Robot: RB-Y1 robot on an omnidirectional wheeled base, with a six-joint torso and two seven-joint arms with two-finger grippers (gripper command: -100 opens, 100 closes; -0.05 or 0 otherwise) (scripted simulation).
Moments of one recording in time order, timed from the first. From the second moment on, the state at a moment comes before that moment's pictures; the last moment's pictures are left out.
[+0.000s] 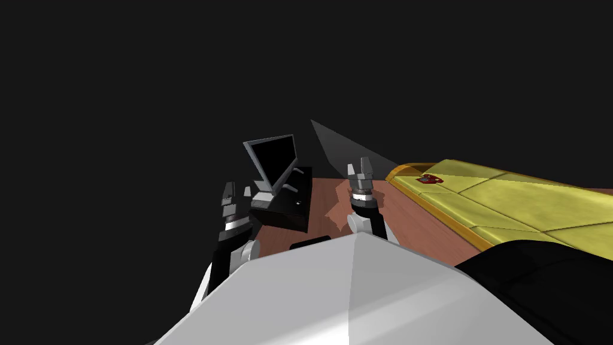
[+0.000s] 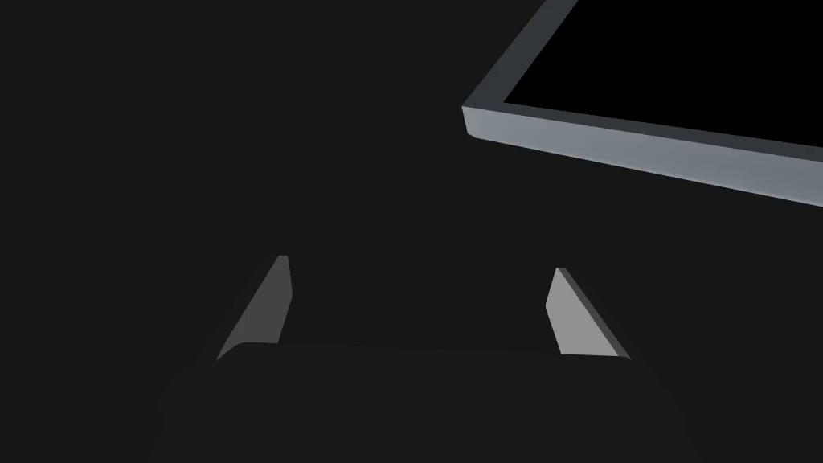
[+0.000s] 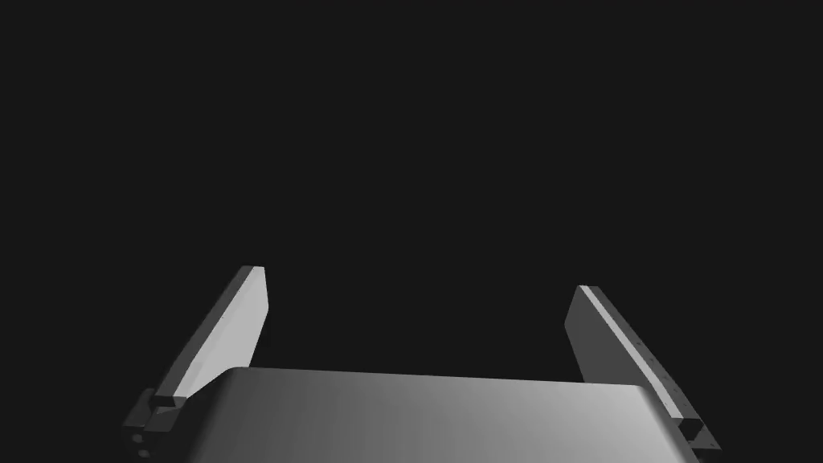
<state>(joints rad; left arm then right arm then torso) 0.50 0.04 0.02 -2.27 0.04 -0.42 -0.02 0.47 0.03 0.01 -2.31 0.04 -0.58 0.10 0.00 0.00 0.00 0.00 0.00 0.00</state>
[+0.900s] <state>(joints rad) 0.46 0.17 0.05 -2.13 0.05 -0.23 -0.05 0.47 0.03 0.01 -2.31 0.04 -0.58 0.10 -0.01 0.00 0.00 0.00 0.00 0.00</state>
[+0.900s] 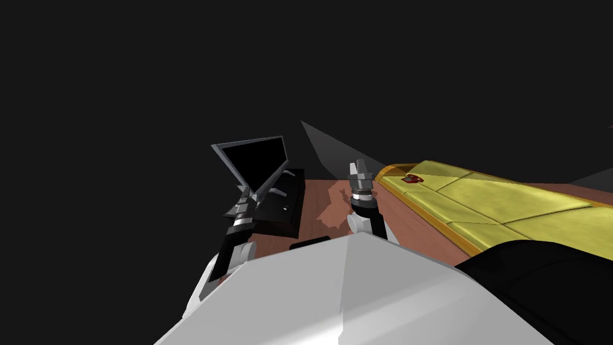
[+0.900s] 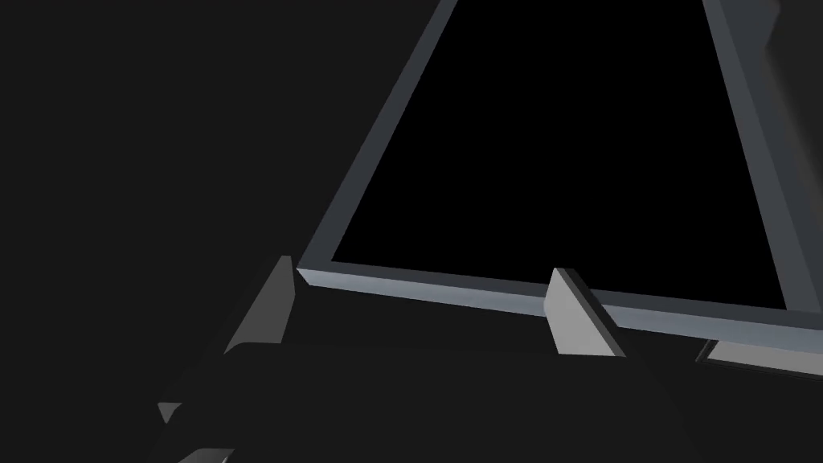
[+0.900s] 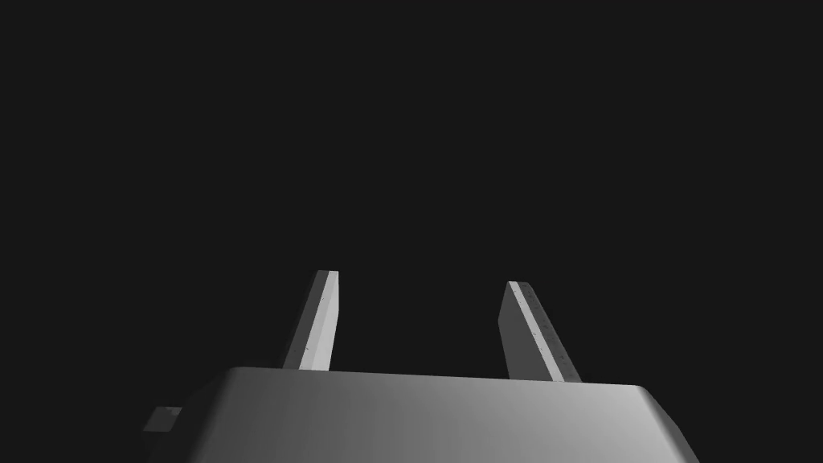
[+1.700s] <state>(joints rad) 0.44 0.24 0.09 -1.99 0.06 -0.04 -0.08 0.47 0.03 0.01 -2.31 0.04 -0.58 0.10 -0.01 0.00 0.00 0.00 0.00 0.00</state>
